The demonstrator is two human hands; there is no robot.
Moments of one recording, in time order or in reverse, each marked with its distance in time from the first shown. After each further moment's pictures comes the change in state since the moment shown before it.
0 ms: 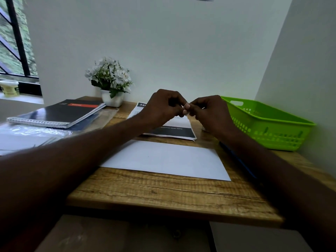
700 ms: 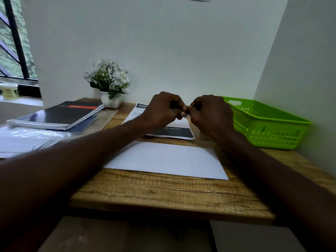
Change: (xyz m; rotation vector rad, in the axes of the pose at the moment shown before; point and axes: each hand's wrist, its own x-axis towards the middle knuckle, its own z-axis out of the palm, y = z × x) left_hand 0.000 0.007 0.005 0.146 -0.013 -0.073; right_hand -0.005 -0.010 0.000 -0.508 0.133 -0.034
